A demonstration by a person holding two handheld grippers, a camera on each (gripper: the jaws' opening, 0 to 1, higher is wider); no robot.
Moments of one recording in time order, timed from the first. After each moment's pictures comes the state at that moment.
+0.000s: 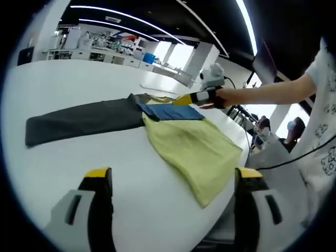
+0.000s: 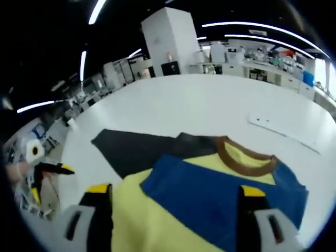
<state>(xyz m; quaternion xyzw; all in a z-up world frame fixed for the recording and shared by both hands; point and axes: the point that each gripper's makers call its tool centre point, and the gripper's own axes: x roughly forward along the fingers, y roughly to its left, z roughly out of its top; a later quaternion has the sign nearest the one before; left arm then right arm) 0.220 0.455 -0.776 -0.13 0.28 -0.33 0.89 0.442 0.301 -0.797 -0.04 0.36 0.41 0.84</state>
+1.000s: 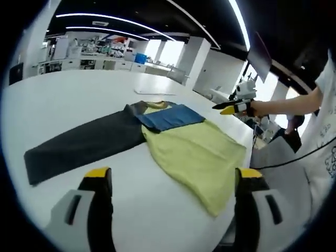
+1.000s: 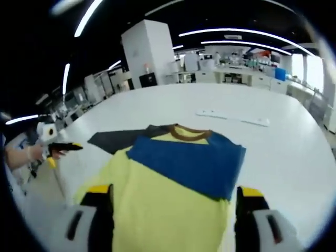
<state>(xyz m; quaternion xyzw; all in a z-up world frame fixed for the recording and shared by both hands) 0.262 0.459 -0.765 -0.08 0.28 -0.35 0.89 0.374 0.139 -0.759 -0.01 0.33 0.32 0.89</state>
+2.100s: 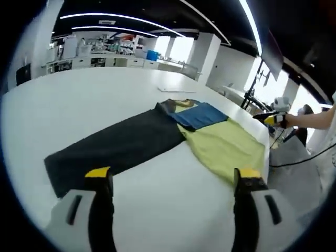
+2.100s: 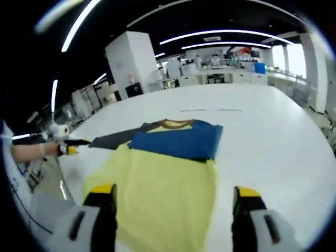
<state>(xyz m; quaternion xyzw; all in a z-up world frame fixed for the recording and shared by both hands) 0.308 0.552 -0.777 -0.10 0.27 -0.27 0.92 0.299 0.103 -0.757 0.04 0.32 0.27 0.91</state>
